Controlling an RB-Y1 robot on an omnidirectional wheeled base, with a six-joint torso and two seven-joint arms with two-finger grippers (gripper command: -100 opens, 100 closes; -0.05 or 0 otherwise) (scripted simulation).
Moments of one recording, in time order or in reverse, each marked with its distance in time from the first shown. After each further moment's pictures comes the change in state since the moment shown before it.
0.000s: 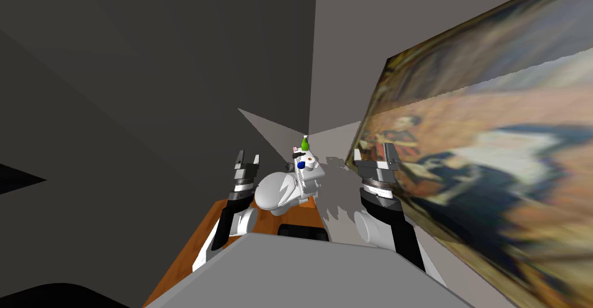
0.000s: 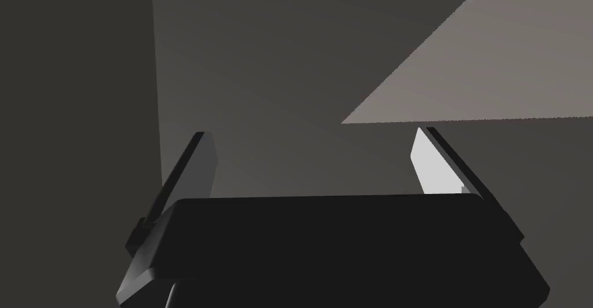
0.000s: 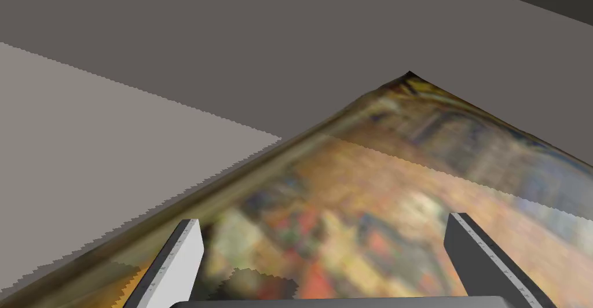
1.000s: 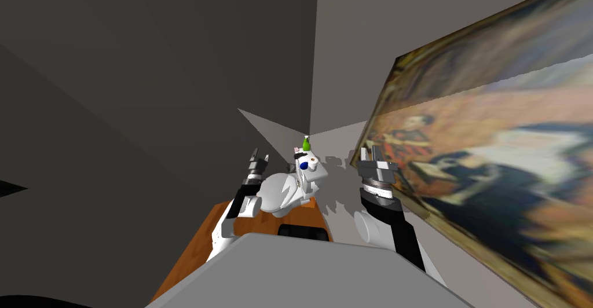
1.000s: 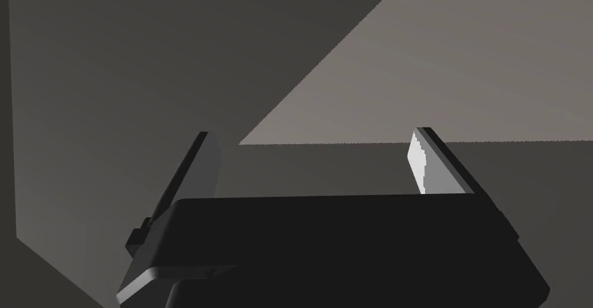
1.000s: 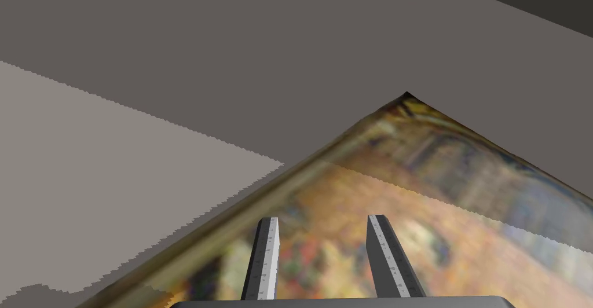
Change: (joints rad) left arm -0.180 0.086 0.002 0.142 0.055 0.235 0.136; right arm 0.000 0.000 0.000 0.000 0.000 0.000 0.000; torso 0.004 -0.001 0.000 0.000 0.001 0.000
